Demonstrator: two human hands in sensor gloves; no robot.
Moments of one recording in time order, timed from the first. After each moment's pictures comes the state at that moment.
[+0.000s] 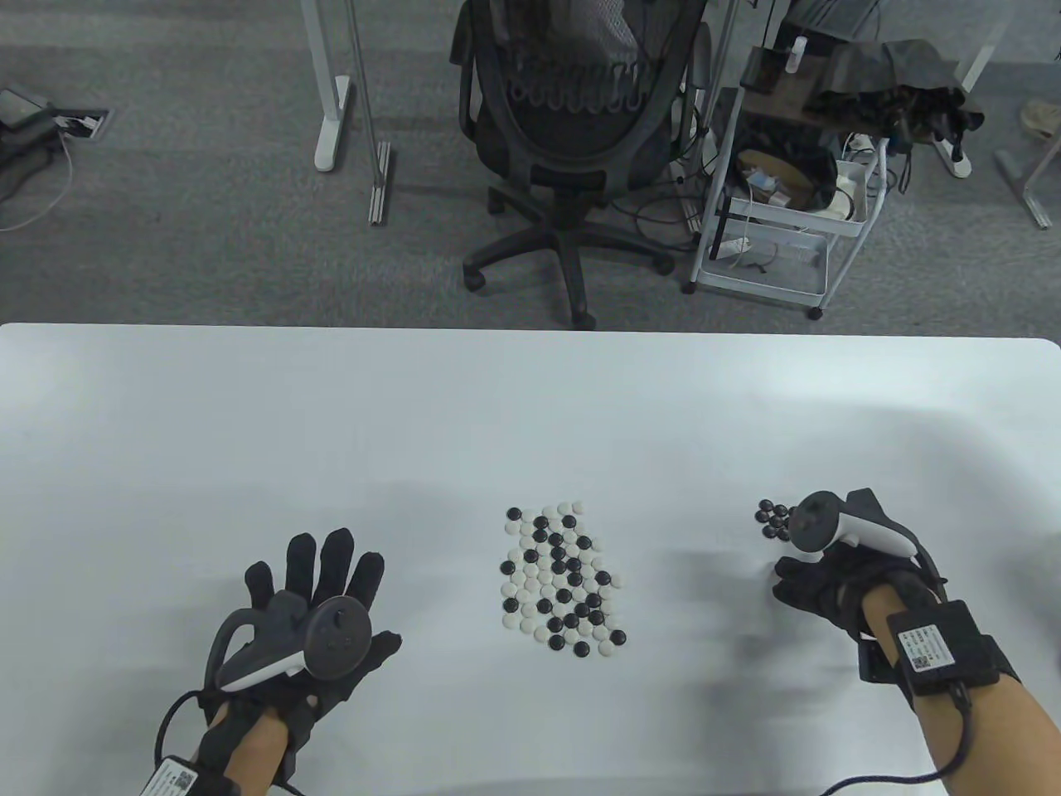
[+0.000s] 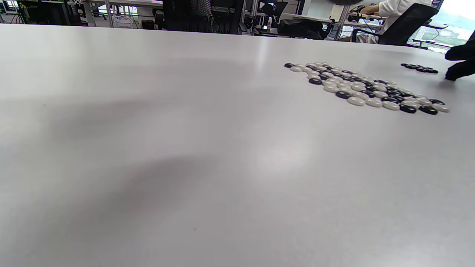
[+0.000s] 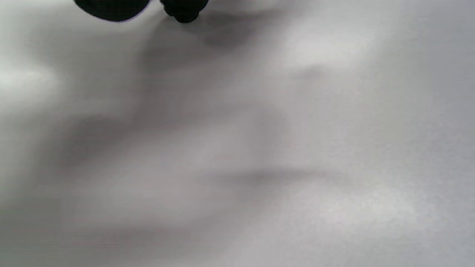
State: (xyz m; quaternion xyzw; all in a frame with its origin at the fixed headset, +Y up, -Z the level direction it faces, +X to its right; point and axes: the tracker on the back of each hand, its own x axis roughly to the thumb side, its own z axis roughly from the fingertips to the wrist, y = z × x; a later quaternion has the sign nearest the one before) left_hand -0.227 -0.716 -0.234 -0.18 -0.17 0.03 0.97; right_hand 0.330 -0.749 -0.362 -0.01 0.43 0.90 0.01
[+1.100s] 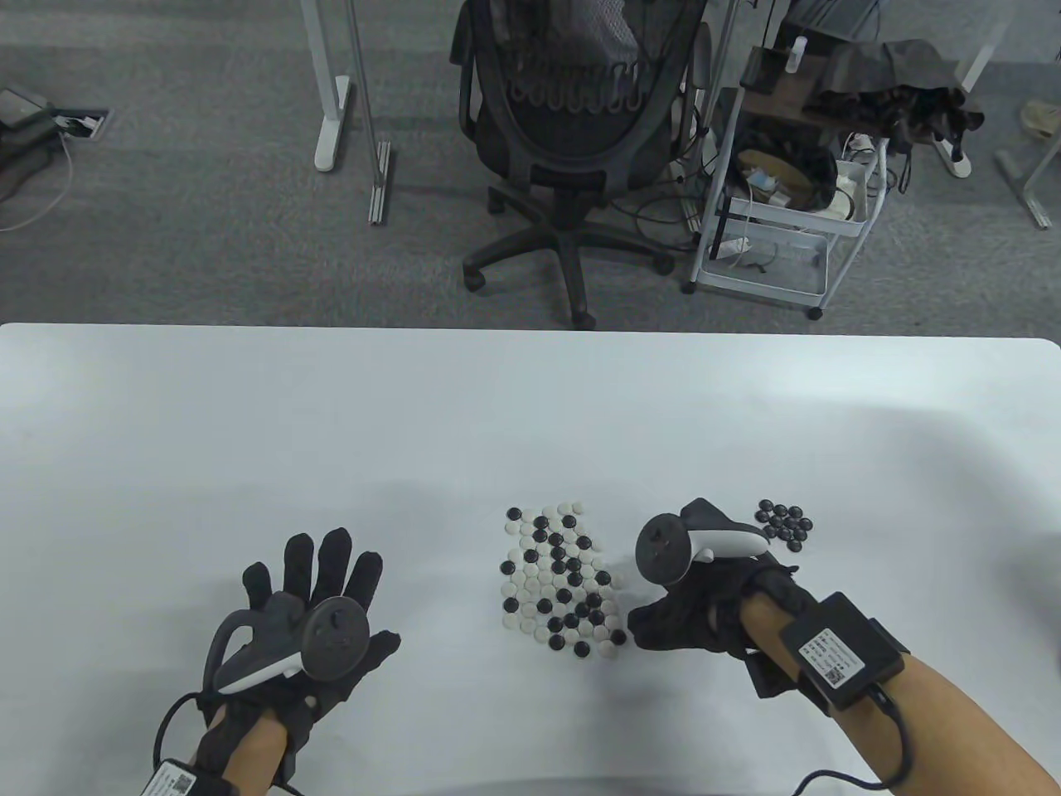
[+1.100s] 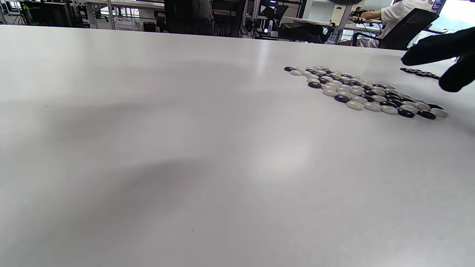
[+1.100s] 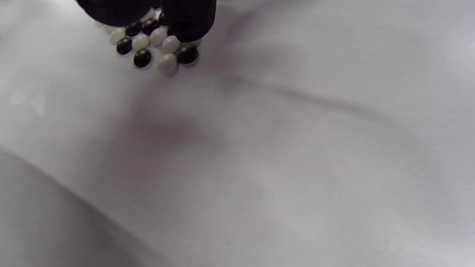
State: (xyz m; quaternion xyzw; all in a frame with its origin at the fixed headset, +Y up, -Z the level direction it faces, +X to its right) left_hand -0.228 -0.714 -0.233 -0.17 -0.16 0.03 0.97; right_hand 0.152 -0.732 -0.324 0.26 0.48 0.83 -0.01
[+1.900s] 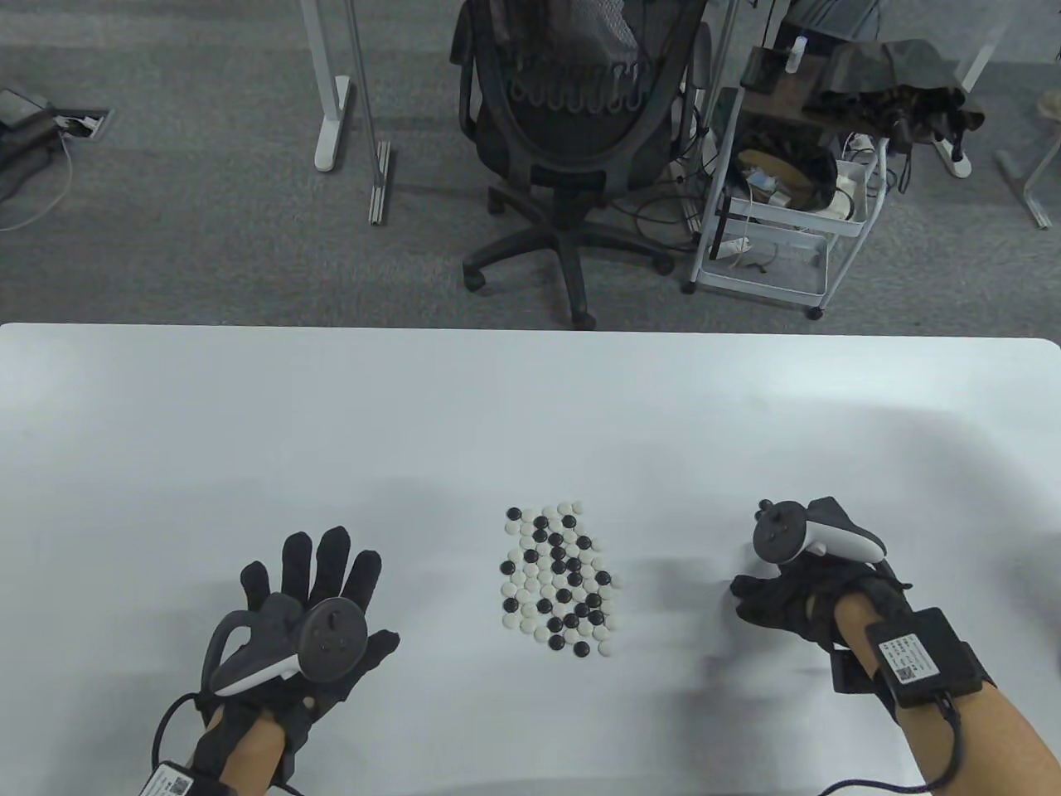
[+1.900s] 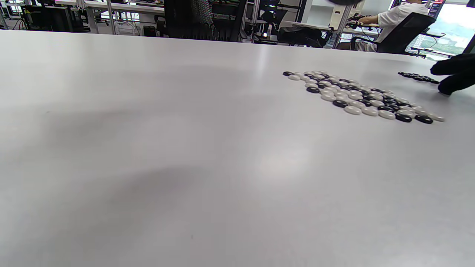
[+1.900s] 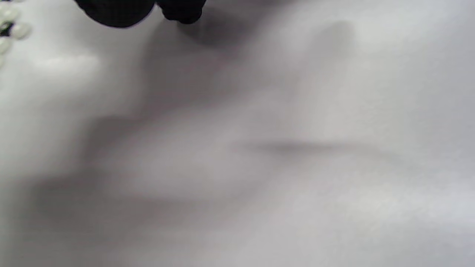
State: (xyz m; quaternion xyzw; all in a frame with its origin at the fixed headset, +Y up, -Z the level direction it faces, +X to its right) left_hand -0.229 -0.715 -0.232 -0.17 -0.16 0.03 0.97; right_hand 0.296 -0.754 -0.353 0.05 0.45 0.89 0.04
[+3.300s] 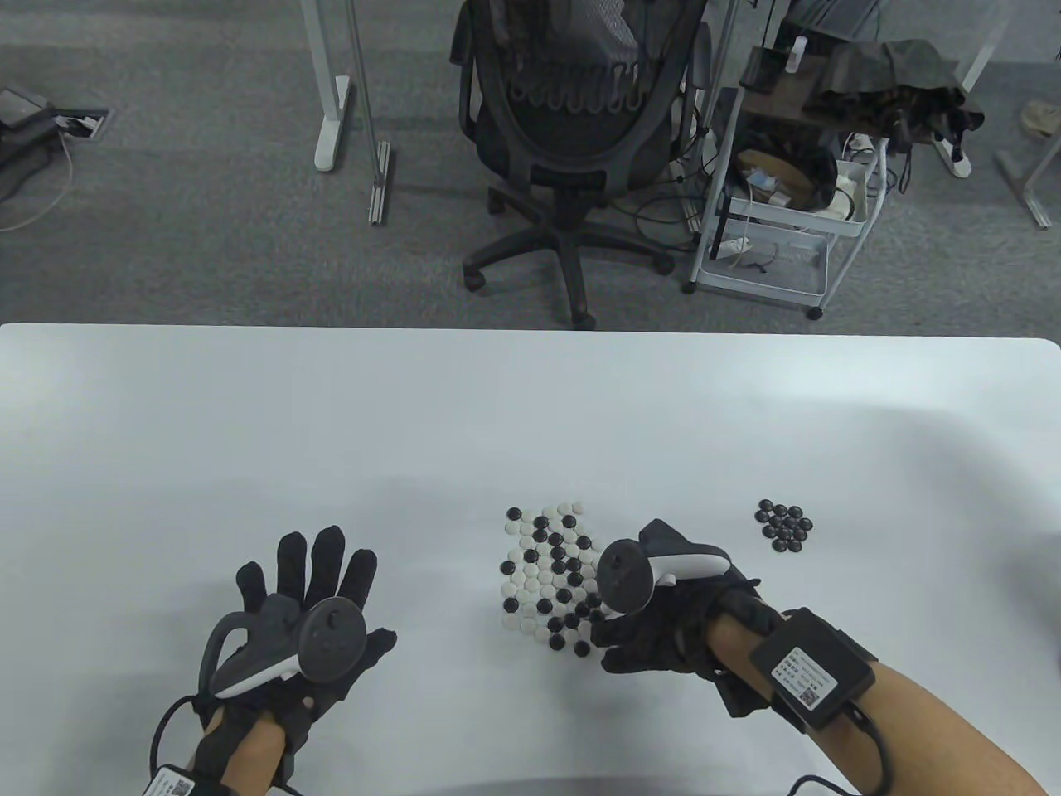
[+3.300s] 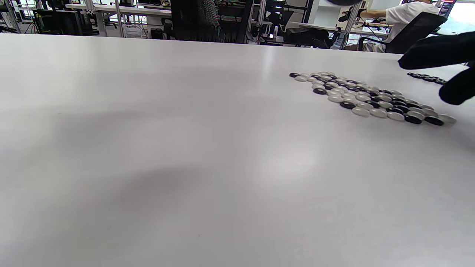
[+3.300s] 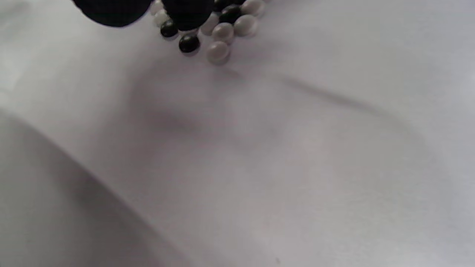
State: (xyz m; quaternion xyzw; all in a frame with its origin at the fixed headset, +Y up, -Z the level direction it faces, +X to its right) left_hand -0.231 -0.712 -0.231 -0.16 -0.15 0.03 0.97; right_hand 0.114 -0.736 -0.301 0.31 0.46 0.83 -0.04
